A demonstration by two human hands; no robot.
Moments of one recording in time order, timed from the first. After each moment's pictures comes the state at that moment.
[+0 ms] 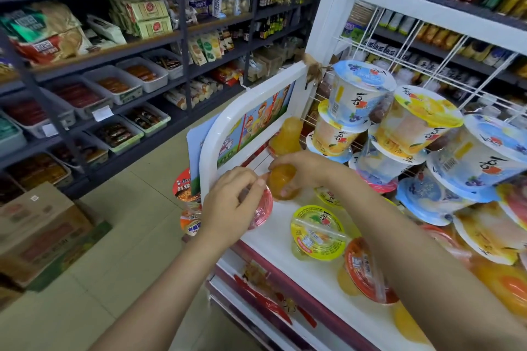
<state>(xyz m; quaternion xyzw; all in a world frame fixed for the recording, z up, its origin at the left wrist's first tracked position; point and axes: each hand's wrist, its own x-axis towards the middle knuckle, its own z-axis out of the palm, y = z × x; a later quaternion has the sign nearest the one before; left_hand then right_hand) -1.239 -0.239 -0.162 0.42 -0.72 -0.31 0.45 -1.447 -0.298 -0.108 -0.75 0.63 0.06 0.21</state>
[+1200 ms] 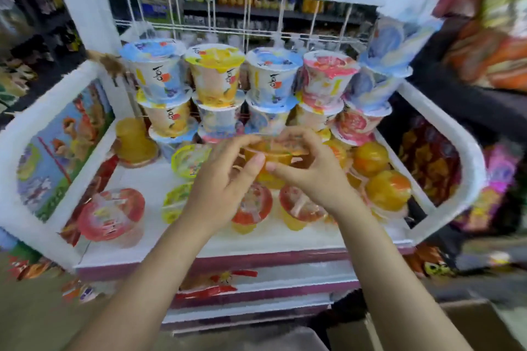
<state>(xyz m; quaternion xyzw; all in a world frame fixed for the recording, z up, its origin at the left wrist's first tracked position) -1.365 -0.158 -0.092 0.10 -0.83 -0.42 0.34 -1.490 -0.022 -0.068 -0.44 0.69 -0.57 0.11</state>
